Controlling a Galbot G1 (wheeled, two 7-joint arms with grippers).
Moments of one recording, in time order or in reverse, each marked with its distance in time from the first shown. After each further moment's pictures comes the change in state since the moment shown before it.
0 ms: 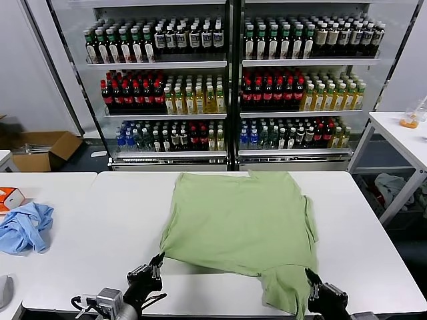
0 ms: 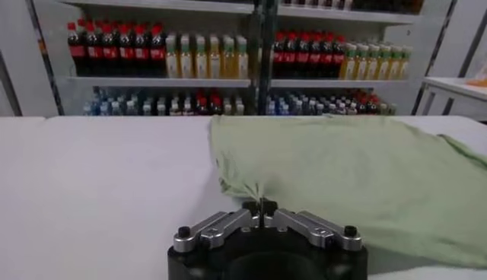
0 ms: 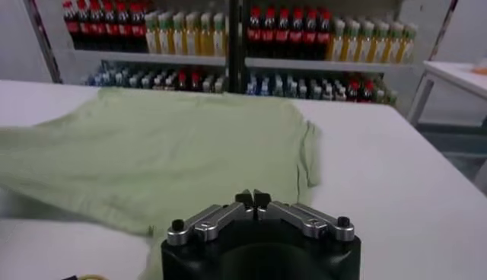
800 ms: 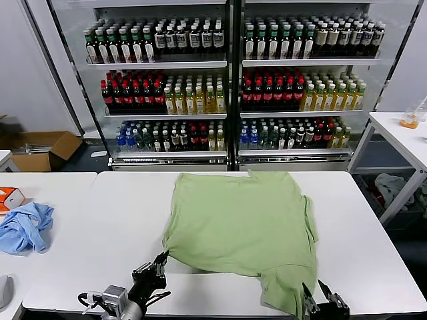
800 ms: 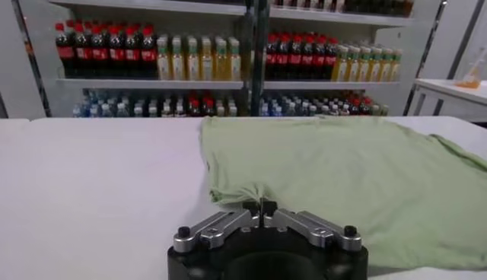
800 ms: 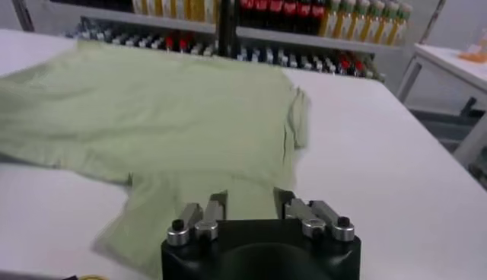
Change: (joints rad) left arm -0.026 0.003 0.037 0.046 0.004 -0.020 0.002; right arm -0.126 0.068 -0.068 -0.065 -0.121 -0.010 0.017
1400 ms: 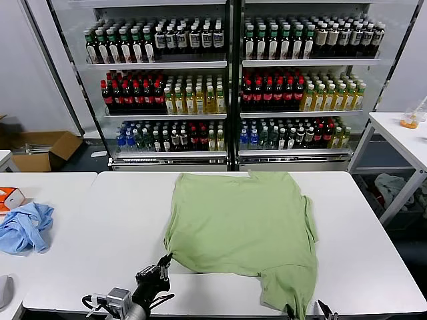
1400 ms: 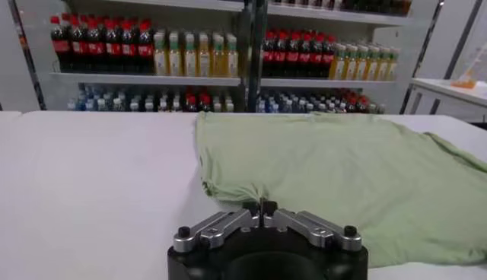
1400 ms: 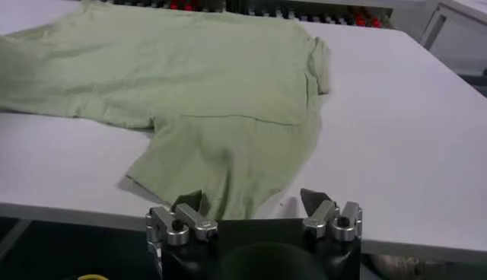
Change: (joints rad) left arm 0.005 -0.018 0.015 -0.001 0.013 -0.003 0.000; right arm -0.004 0.023 -0.055 -0.054 0.037 -0.016 0.001
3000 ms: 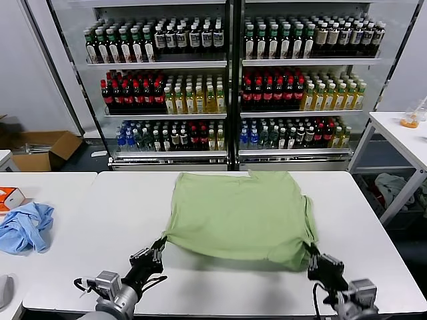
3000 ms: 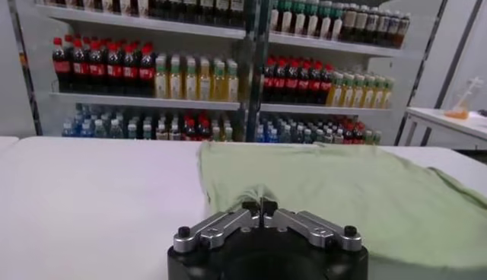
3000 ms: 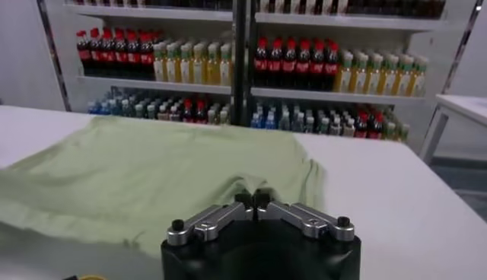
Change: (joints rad) left arm -0.133 0.077 -0.037 0.065 -0.124 -0.026 0.021; right arm 0.432 -0.239 0.074 -0.099 0.211 0.063 -0.036
